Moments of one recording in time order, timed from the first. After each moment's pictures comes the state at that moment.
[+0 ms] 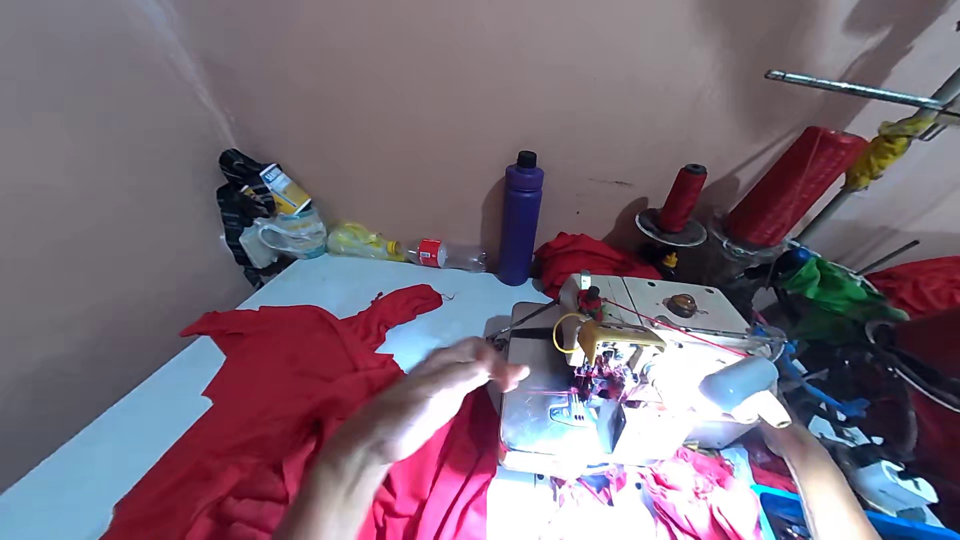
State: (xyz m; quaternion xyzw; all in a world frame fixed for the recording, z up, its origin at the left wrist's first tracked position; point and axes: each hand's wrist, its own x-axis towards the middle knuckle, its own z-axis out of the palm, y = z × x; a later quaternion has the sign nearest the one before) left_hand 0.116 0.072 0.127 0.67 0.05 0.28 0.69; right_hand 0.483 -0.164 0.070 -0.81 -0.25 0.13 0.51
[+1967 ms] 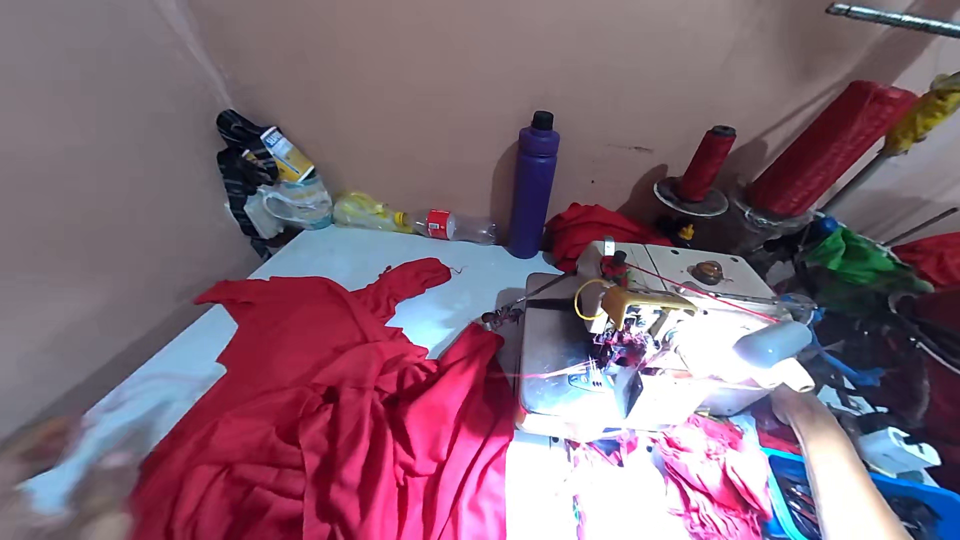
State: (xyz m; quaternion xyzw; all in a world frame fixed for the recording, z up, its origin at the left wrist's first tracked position) left_hand -0.134 0.057 0.077 0.72 0.59 0.35 0.11; right_hand 0.468 -0.154 0.087 -0.84 -0.20 0.15 0.48
